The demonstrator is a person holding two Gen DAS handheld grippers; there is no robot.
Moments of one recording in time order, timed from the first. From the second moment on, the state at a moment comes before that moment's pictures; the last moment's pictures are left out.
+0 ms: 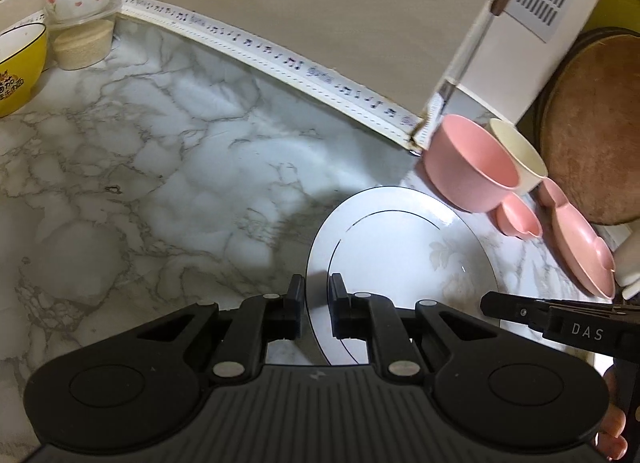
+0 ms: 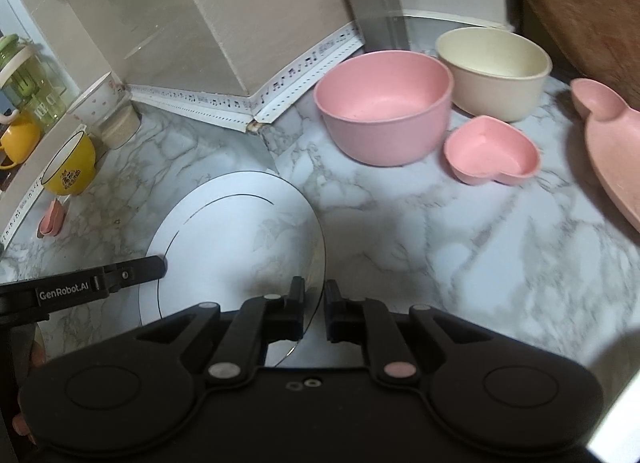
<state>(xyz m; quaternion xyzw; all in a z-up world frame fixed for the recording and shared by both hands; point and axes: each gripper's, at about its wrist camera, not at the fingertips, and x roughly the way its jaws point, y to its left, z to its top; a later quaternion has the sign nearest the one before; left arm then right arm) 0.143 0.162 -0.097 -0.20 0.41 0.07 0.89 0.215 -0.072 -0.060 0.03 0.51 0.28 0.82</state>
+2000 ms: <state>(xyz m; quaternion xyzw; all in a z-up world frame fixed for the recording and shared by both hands) 0.155 -0.135 -0.097 -0.03 0.45 -0.18 0.87 0.101 -0.365 -0.046 0.14 0.50 0.06 0.85</state>
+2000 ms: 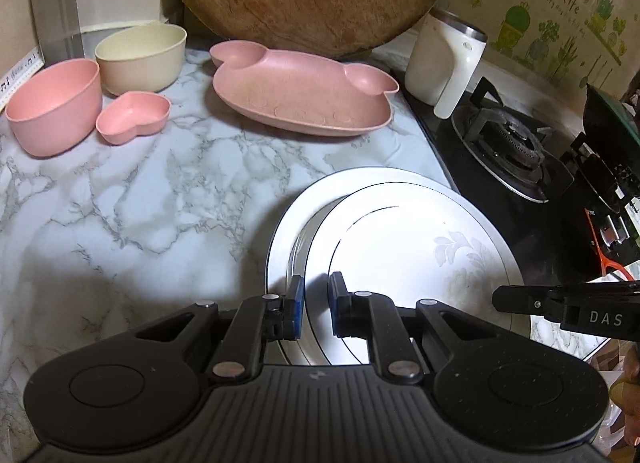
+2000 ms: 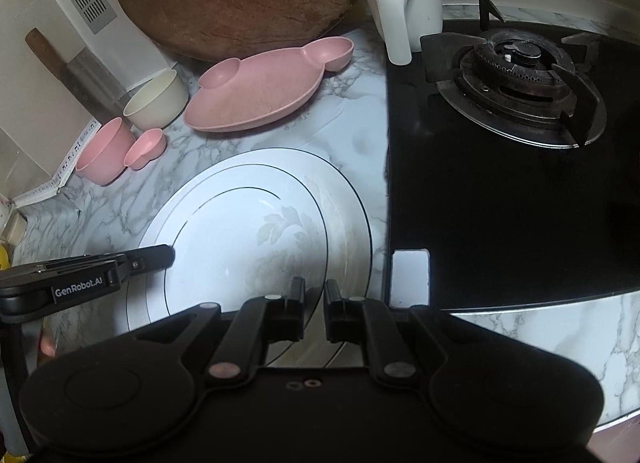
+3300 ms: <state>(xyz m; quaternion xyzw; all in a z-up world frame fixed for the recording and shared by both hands) 0.130 -0.126 -0.068 -0.02 0.41 -0.21 0.89 0.095 -0.325 -0.010 0.04 0.45 0.07 0.89</state>
